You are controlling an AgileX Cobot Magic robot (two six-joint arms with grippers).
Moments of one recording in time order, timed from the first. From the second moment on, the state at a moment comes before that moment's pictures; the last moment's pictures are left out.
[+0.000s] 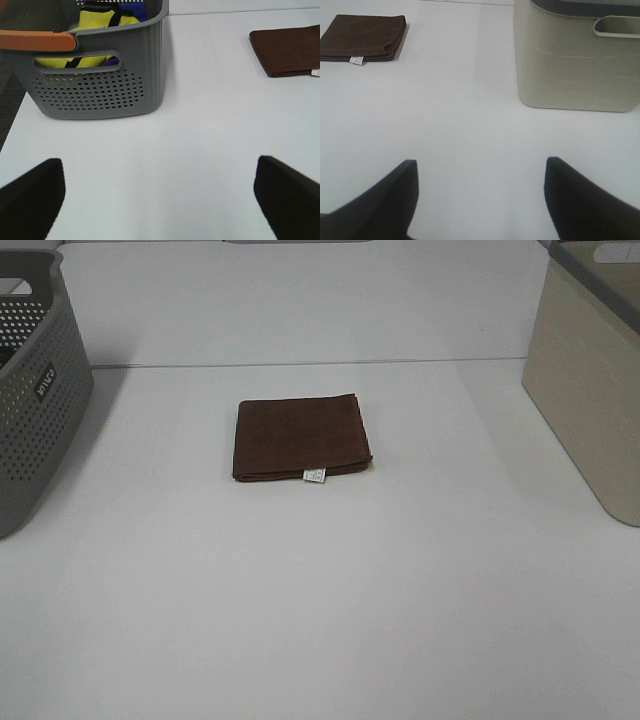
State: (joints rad) left arm 0.02 -0.01 -0.50 -0.01 1.06 0.01; right arm 0.01 -0.01 -0.51 0.05 1.07 -0.14
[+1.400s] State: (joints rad) left arm 0.02 -0.01 -0.50 -0.01 1.06 0.01; right arm 0.01 -0.01 -0.51 0.05 1.07 -0.14
